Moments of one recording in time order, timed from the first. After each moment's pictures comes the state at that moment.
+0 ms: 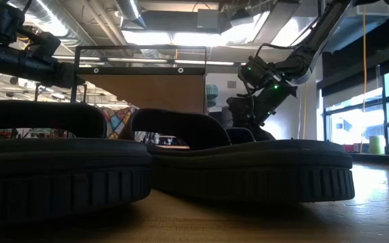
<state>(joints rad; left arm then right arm) 0.84 0.01 0.02 0.01 -0.22 0.22 -0.55 1.81 0.86 0.21 0.05 -1.24</state>
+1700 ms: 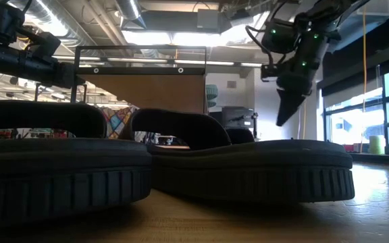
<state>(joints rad) 0.84 0.01 0.02 0.01 -0.22 0.22 -0.37 1.38 0.86 -0.63 0.08 0.04</state>
